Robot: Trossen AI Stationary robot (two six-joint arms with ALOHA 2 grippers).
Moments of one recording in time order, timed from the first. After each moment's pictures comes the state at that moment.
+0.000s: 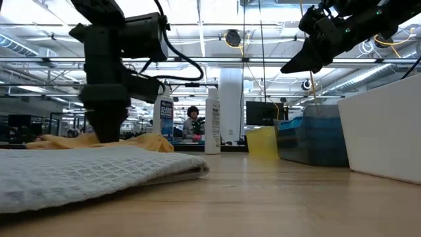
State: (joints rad) left arm -0.06 1.71 0.88 -0.62 -0.04 -0.41; right arm -0.27 0.86 0.56 -0.10 0.00 -0.01
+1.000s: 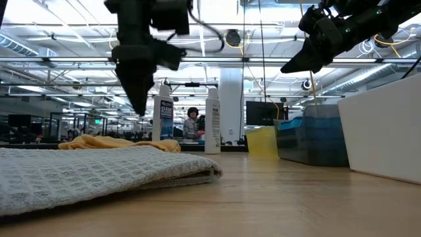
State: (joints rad) left arm 0.06 1.67 1.23 -0.99 -0.05 -0.15; right arm -0.27 0.86 0.56 -0.10 0.00 -0.01
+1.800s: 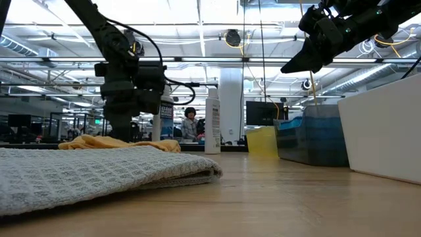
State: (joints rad) left arm 0.45 1.66 0.84 -0.62 0.52 0.13; right arm -0.27 0.86 0.56 -0.10 0.00 -0.02
